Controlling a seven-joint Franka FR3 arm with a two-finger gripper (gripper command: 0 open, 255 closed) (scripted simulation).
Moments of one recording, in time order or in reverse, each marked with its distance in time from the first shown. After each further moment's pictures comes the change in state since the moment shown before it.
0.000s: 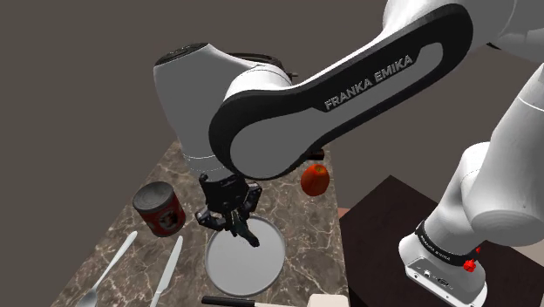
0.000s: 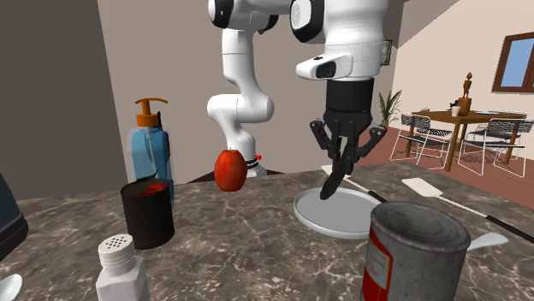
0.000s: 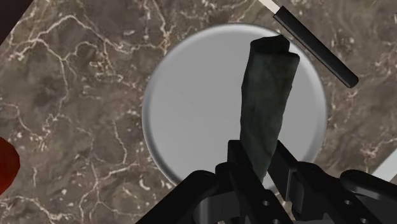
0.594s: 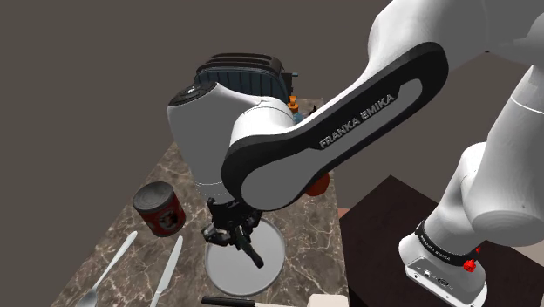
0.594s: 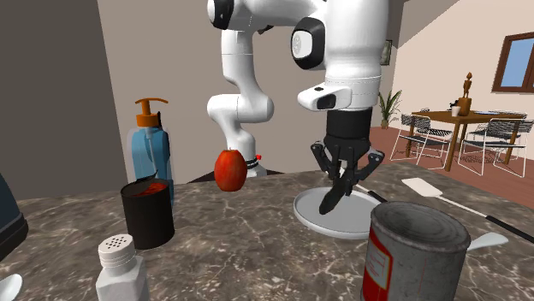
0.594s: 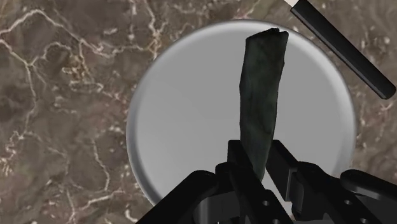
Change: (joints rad) arm 0.012 0.042 0.005 -0.081 -0.021 0.117 0.022
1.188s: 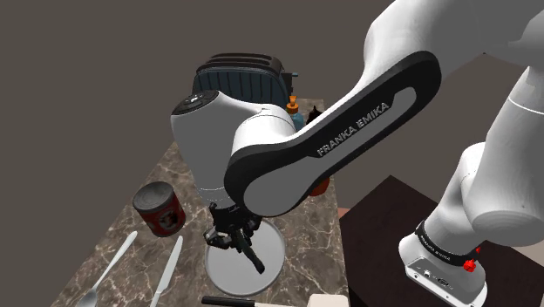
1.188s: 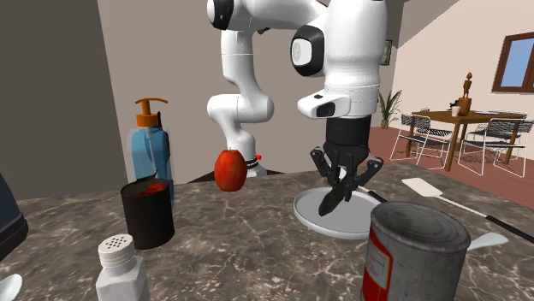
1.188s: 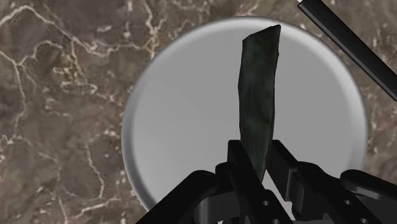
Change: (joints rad) arm 0.002 0.014 -0.001 -0.019 -0.008 0.031 0.004
